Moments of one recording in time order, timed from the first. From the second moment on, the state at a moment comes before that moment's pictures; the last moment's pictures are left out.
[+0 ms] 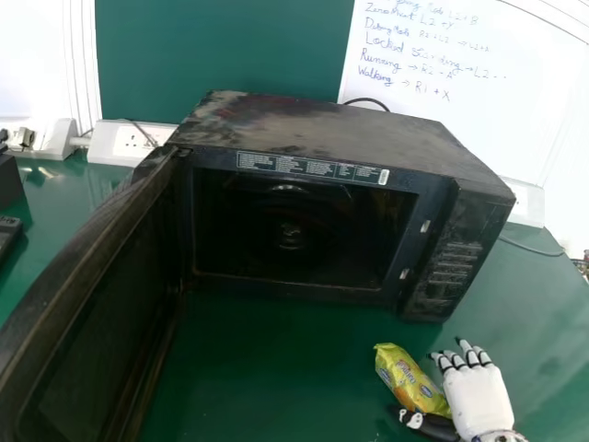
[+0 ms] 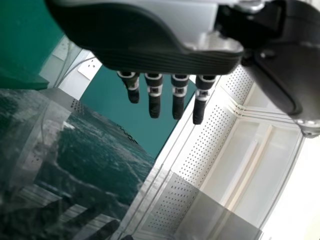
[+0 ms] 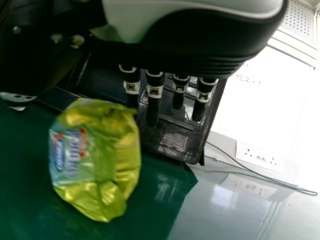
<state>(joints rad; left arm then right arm) 0.09 -0.08 0.41 0.19 -0.87 -0.57 -0.93 0.20 -0.76 -0.15 -0.22 -1.12 -0.07 -0.05</state>
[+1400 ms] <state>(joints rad) 0.12 -0.08 0.36 0.16 -0.87 -0.57 -0.92 0.06 -0.84 -0.02 -0.09 -1.06 -0.08 -0.05</state>
